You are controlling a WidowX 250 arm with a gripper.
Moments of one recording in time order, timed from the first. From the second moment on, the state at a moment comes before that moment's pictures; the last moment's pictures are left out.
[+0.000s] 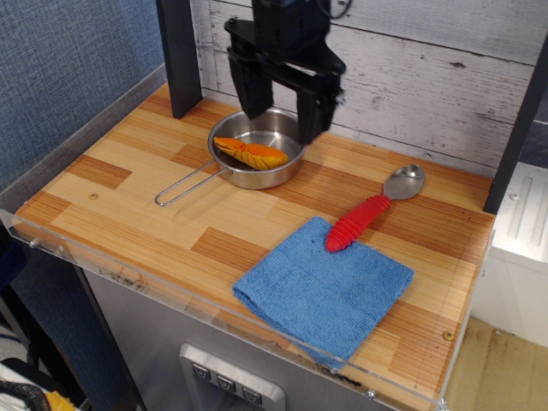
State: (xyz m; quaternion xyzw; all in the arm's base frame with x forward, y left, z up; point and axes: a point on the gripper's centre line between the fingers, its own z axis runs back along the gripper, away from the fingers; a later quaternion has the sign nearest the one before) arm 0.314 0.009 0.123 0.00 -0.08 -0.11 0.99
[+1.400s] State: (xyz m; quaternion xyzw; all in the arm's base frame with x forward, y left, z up) arm 0.344 0.022 0.094 -0.10 -0.06 0.45 0.88
